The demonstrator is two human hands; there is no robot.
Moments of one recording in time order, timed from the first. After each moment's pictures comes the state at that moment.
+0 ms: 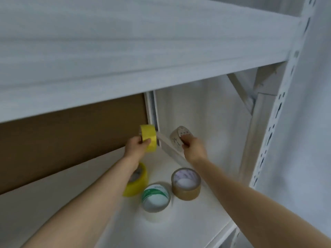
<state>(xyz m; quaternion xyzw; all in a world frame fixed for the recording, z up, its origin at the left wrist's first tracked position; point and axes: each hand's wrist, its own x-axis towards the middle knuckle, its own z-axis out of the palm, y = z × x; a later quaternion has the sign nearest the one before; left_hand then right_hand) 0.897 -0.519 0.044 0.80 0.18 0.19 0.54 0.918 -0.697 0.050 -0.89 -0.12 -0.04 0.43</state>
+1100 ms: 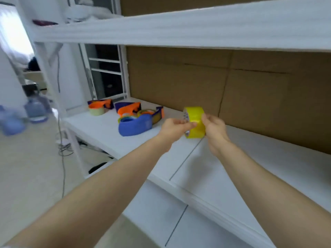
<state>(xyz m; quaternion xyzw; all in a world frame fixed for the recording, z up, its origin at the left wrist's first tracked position) 0.362 -0.364 0.080 0.60 0.46 0.42 0.51 0.485 -0.369 0.071 -0.56 -0.42 0.34 0.63</state>
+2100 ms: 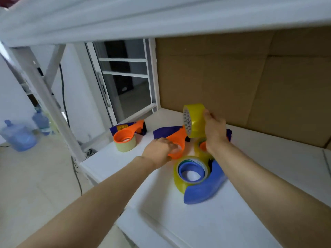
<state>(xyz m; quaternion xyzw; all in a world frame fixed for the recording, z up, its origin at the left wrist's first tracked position) 0.105 -0.005 0.017 0.88 0.47 0.00 0.01 0.261 -0.027 0.066 -0.58 -0.32 0.35 0.66</state>
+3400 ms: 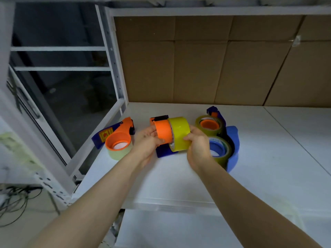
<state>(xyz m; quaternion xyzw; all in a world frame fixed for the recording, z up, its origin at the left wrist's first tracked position) 0.013 0.053 0.007 0.56 0.33 0.31 0.70 0.114 -0.037 0.008 -0.53 -0.17 0.36 0.75</state>
